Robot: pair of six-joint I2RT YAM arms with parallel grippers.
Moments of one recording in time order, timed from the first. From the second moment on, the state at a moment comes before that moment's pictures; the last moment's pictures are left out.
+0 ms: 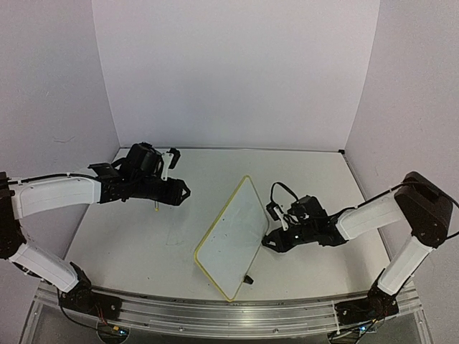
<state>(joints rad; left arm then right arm) -0.74 1.38 0.97 -0.29 -0.03 -0.34 0.72 1.66 0.61 0.24 -0.25 0.24</state>
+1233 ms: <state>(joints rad) -0.62 1.33 0.97 -0.37 -0.01 -0.36 1.06 1.72 0.61 0.33 0.24 0.30</state>
